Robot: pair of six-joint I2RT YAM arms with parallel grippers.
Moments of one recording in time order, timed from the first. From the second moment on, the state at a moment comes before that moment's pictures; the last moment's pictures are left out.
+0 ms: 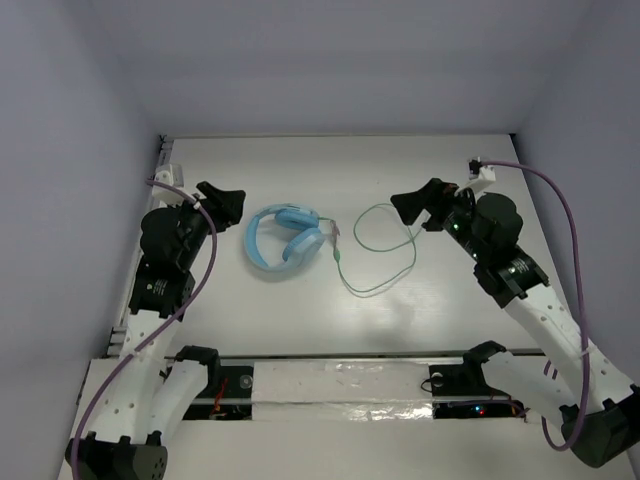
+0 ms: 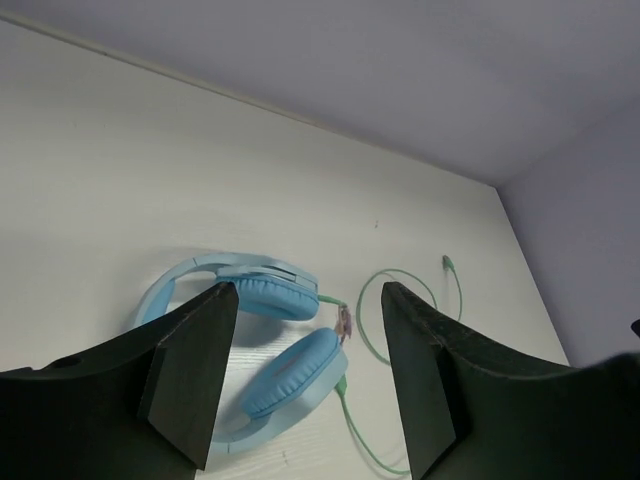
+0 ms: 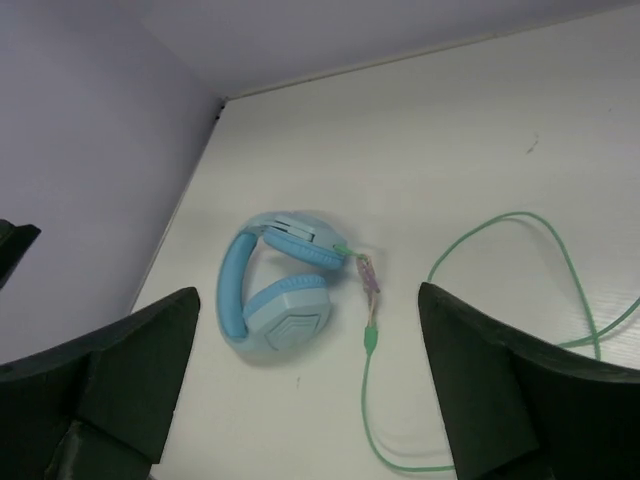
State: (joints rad) left arm -0.14 0.75 0.79 -0.13 0.11 -0.56; right arm 0.42 0.89 0.88 -0.10 -0.06 0.57
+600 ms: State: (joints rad) left arm -0.10 0.89 0.71 -0.32 -0.16 -0.67; right arm 0.44 0.92 0.86 -0.07 -0.12 0.59
